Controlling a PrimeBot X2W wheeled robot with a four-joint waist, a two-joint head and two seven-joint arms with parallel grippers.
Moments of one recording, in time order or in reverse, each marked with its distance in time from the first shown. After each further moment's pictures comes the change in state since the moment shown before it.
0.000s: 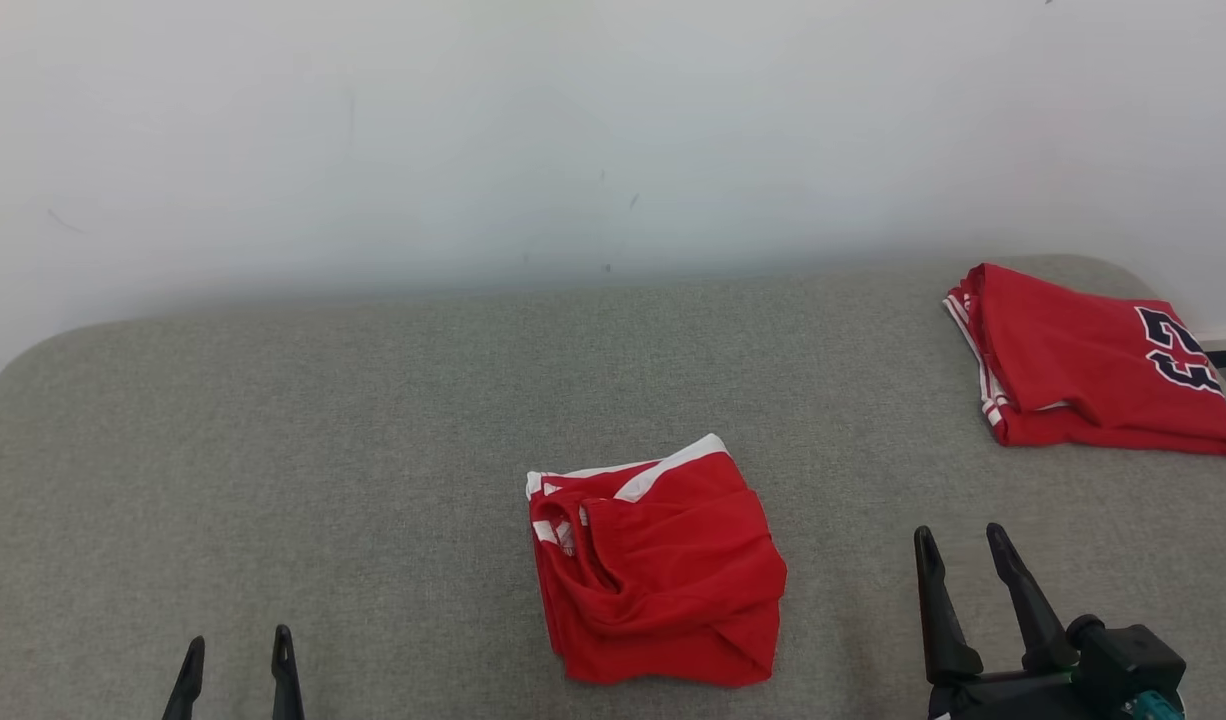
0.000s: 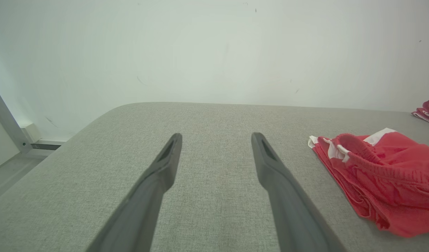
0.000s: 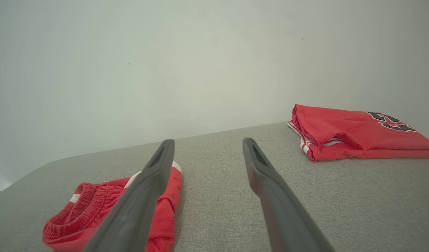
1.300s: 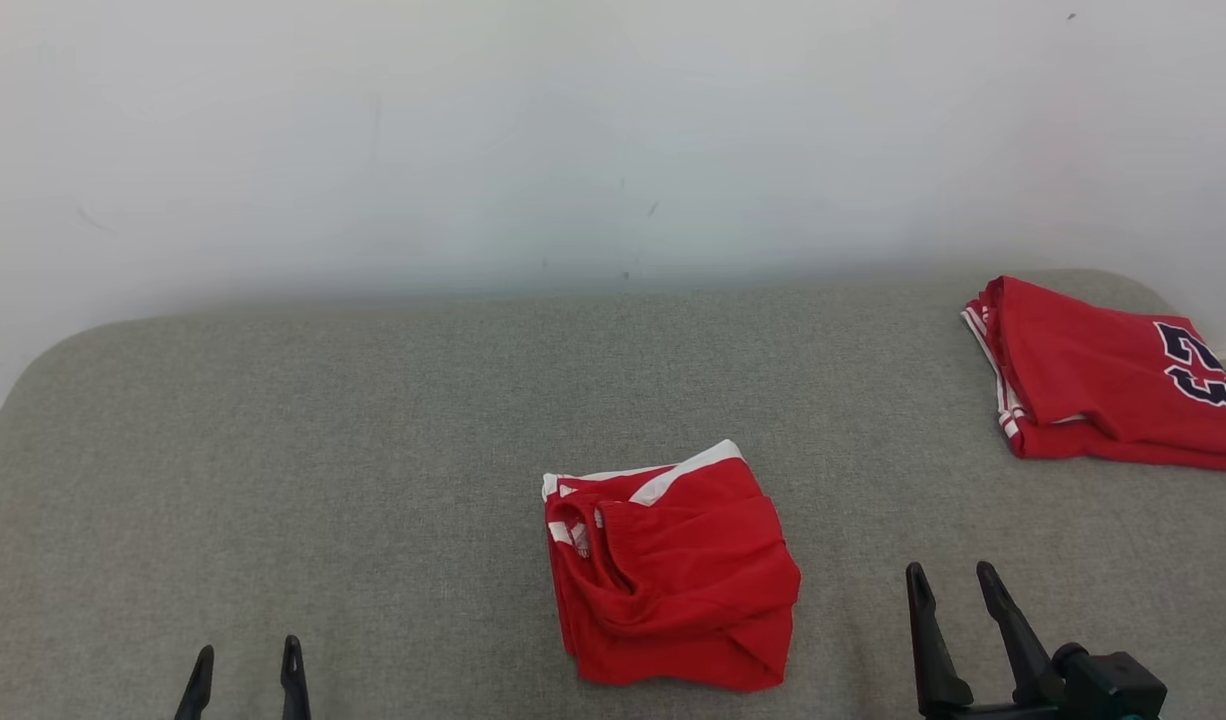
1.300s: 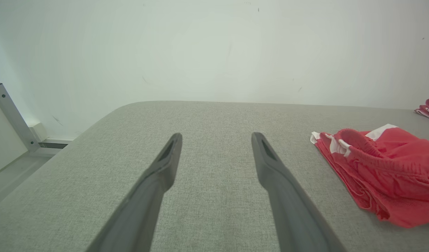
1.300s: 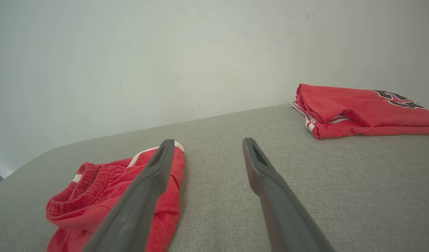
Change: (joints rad) left arm 0.020 0.000 -0.010 -0.008 0.013 0.000 0.000; right arm 0.028 0.026 -0.009 0.041 -0.013 0.000 -0.002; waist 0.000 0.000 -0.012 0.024
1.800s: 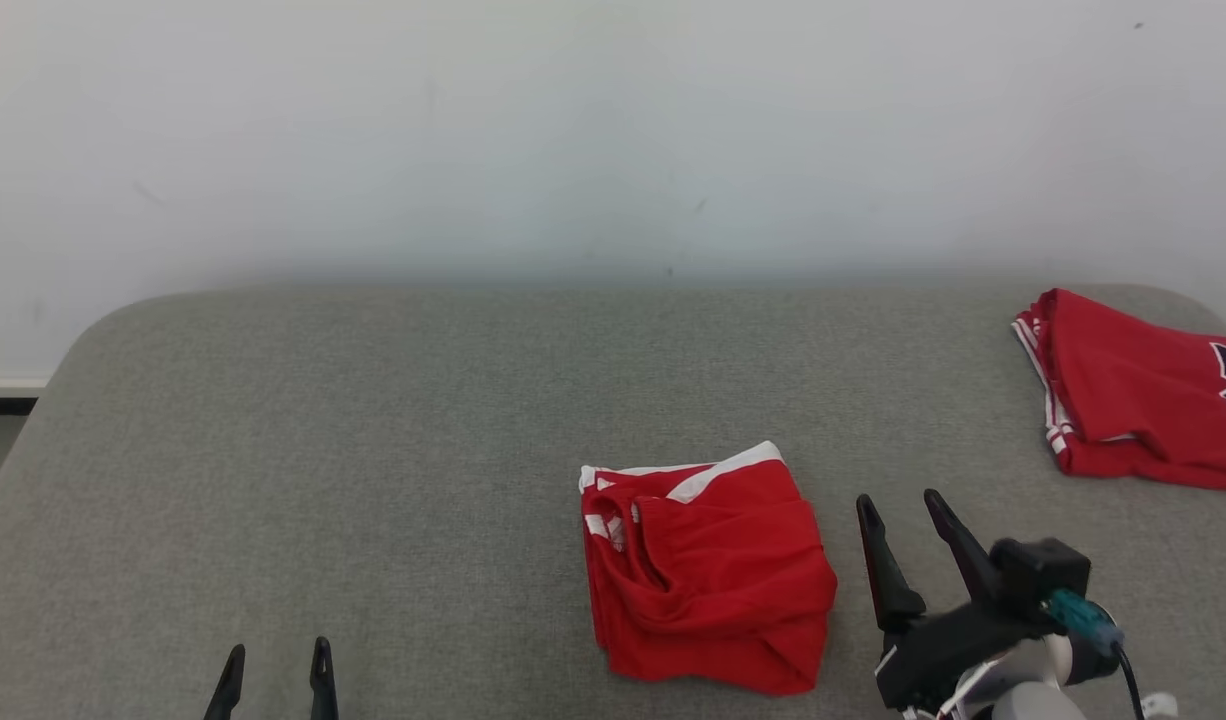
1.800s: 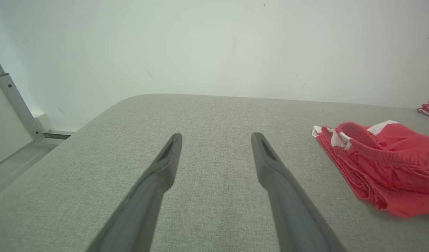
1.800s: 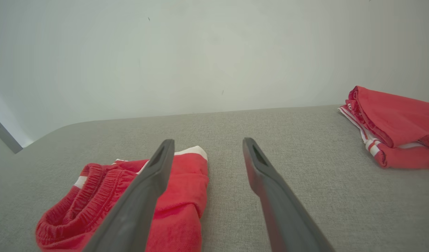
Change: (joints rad) left arm 0.000 0.000 -0.047 0.007 -0.010 0.004 0.000; right arm -0.234 -0.045 0.072 0.233 0.001 0.000 0.066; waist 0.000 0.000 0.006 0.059
